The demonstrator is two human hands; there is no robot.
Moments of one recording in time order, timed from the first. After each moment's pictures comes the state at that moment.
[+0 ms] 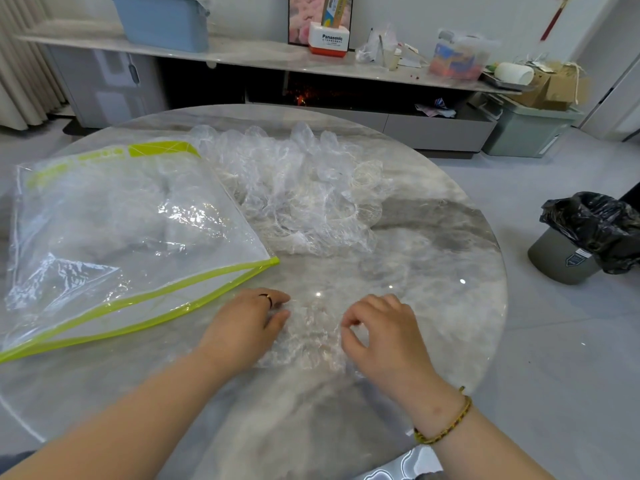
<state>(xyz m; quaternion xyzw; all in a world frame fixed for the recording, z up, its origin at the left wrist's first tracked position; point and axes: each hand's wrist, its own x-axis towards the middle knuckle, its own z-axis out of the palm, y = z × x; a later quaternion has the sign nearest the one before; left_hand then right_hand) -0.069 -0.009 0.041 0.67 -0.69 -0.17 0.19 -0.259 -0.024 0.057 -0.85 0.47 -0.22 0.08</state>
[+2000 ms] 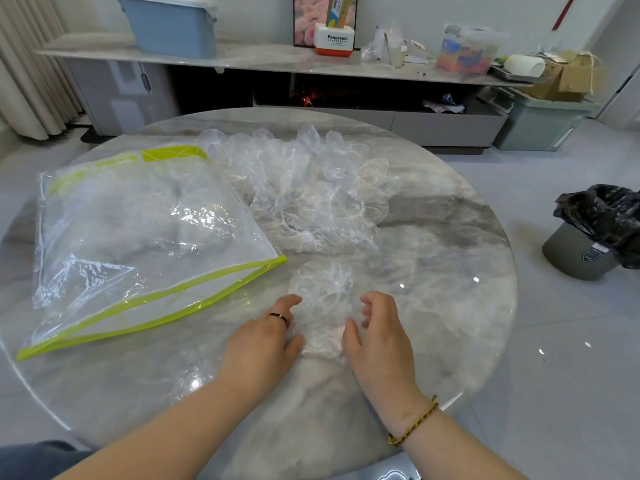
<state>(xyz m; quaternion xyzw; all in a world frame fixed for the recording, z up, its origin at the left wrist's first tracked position) -0.091 0.017 0.032 0.72 -0.65 -0.14 0.20 -0.239 -0.010 0.042 -0.75 0.57 -0.31 0.12</state>
